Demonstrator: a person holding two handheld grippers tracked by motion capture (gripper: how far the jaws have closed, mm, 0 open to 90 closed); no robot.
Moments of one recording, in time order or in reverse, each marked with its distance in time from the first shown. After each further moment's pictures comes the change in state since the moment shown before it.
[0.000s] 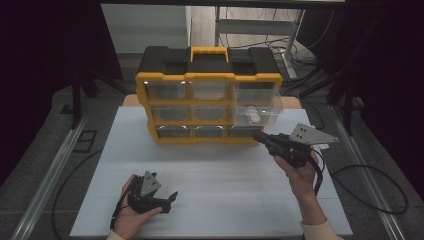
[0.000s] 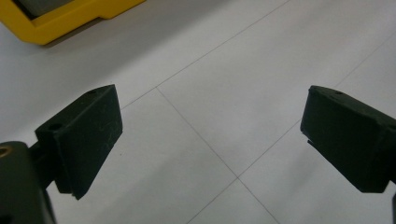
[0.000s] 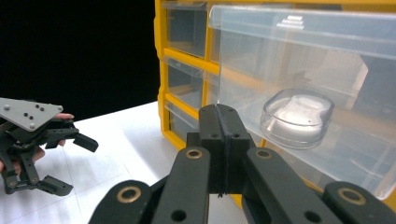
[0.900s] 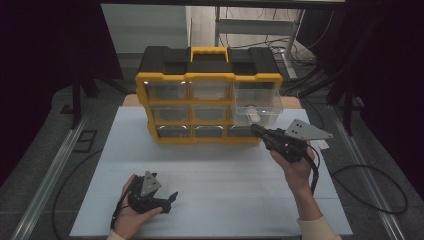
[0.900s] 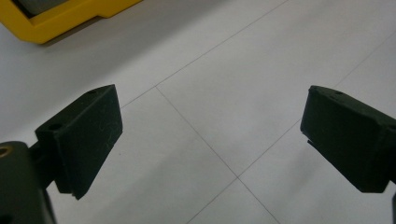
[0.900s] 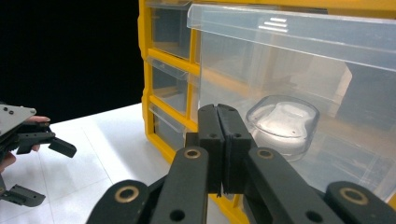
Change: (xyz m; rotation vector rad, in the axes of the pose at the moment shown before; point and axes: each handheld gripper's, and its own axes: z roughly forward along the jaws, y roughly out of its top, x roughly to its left) left arm 0.000 0.000 0.001 0.003 -0.001 -0.001; right arm -0.007 0.001 0.012 -0.005 -0.047 -0.030
